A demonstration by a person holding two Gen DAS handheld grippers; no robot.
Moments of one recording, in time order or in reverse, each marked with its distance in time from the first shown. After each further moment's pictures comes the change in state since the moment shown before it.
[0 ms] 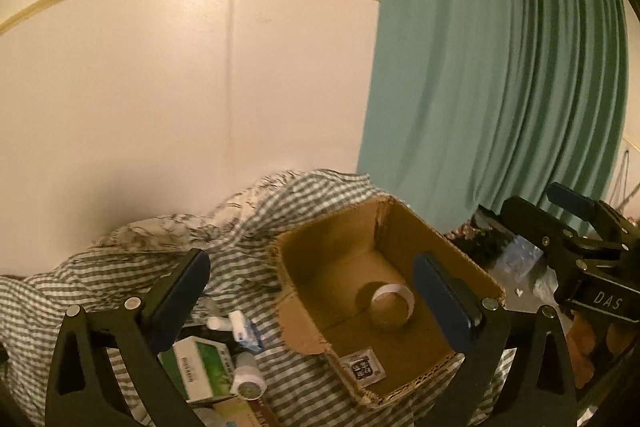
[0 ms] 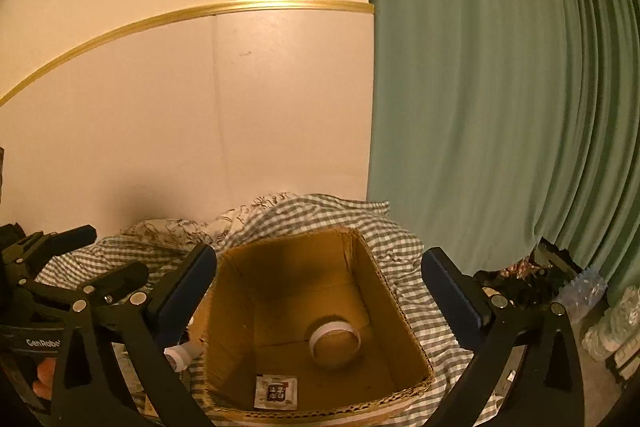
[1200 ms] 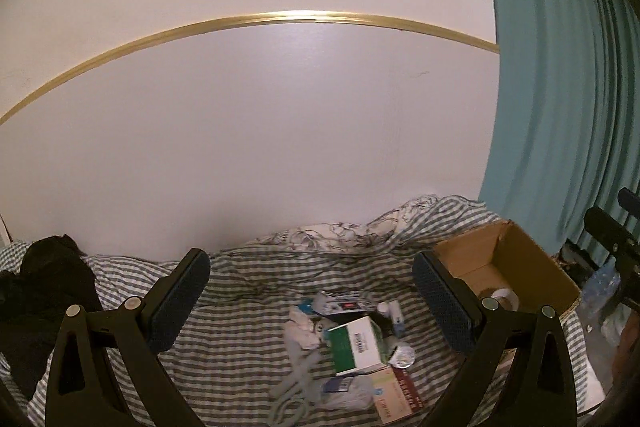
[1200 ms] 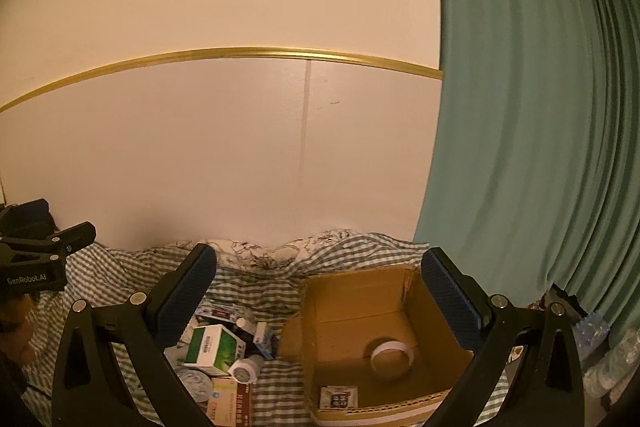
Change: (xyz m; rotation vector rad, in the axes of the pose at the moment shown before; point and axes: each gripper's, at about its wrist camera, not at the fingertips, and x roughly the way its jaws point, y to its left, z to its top) left arm -0.132 0.115 -0.013 -0.083 -0.082 0.375; right arm -0.075 0.117 0.014 -0.111 -0.112 0.083
